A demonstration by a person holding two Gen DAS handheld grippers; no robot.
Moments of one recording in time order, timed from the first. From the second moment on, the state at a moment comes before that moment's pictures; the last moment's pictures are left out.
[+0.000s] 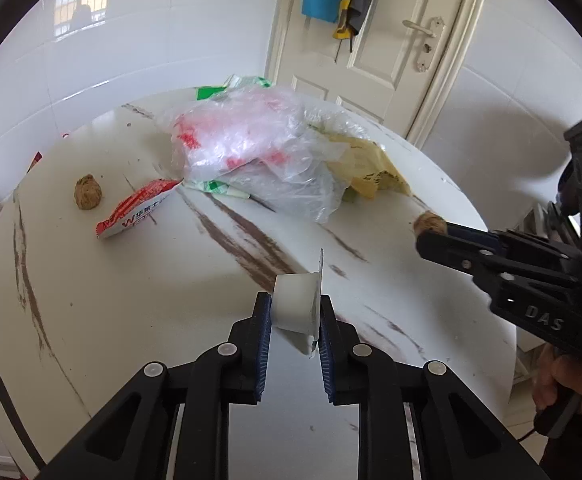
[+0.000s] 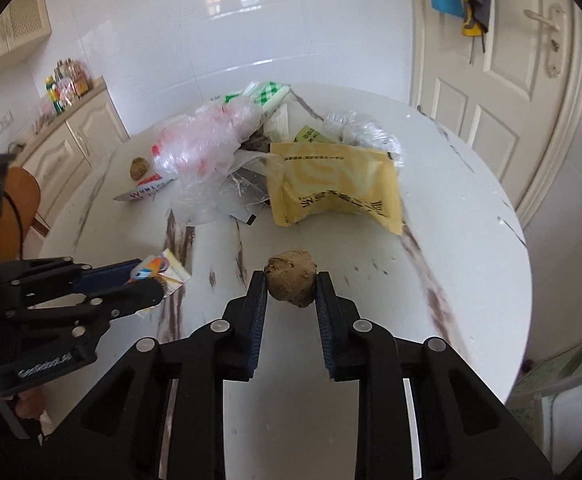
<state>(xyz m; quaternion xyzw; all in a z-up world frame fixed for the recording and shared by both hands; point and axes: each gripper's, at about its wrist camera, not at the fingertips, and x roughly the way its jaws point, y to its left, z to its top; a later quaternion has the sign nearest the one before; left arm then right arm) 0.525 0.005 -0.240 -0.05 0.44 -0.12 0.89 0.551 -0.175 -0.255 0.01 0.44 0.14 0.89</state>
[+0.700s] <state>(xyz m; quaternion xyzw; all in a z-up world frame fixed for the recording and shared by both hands) 0.487 -0.219 -0.201 0.03 0.43 -0.28 0.86 0.424 -0.364 -0.232 0.11 0.40 0.00 0.91</state>
